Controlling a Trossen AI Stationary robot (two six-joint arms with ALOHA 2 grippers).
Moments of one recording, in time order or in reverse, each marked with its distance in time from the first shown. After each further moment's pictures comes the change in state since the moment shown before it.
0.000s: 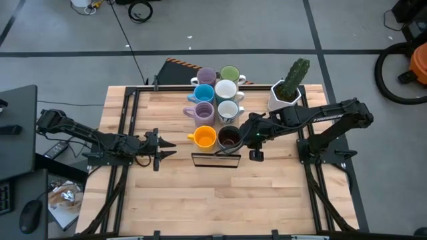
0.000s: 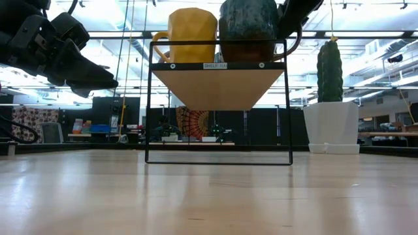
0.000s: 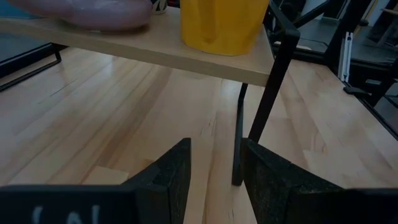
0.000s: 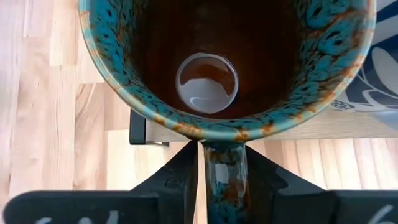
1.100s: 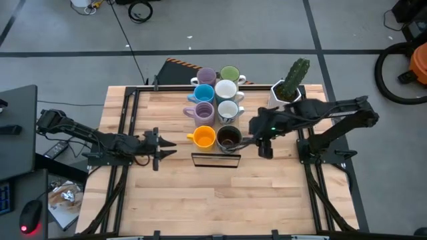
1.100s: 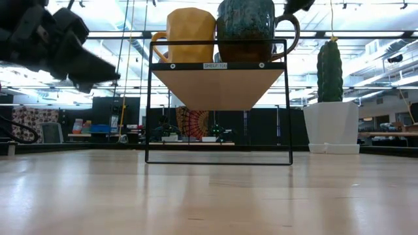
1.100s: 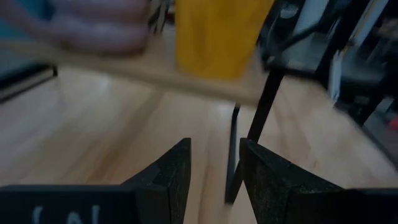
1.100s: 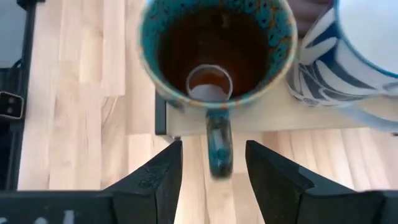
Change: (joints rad) left arm 0.000 -0.002 0.000 0.052 0.001 0.000; right arm 0.027 -0.063 0.126 -0.131 0.002 0.060
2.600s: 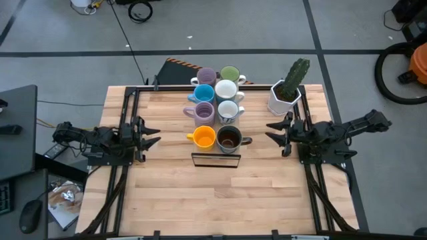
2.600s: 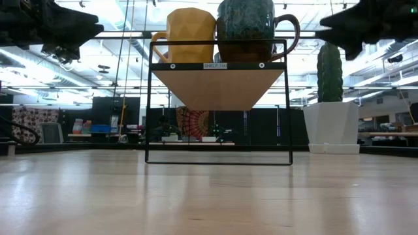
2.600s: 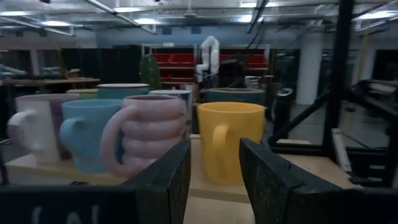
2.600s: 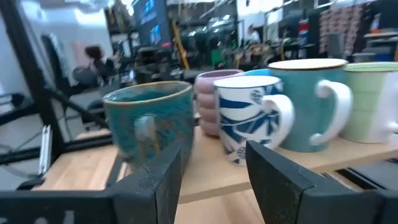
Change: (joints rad) left arm 0.000 -0.654 0.000 -0.233 -0.064 0.320; right arm 0.117 -1.018 -1.267 1.285 0.382 -0.150
